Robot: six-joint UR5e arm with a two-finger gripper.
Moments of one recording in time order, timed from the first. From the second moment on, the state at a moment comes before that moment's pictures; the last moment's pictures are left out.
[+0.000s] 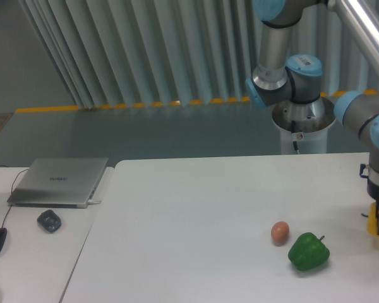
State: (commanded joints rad) arm 2.60 -1.87 -1.60 -1.14 1.57 2.14
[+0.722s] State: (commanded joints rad) arm 2.95 -1.83 -1.53 -1.14 1.48 2.15
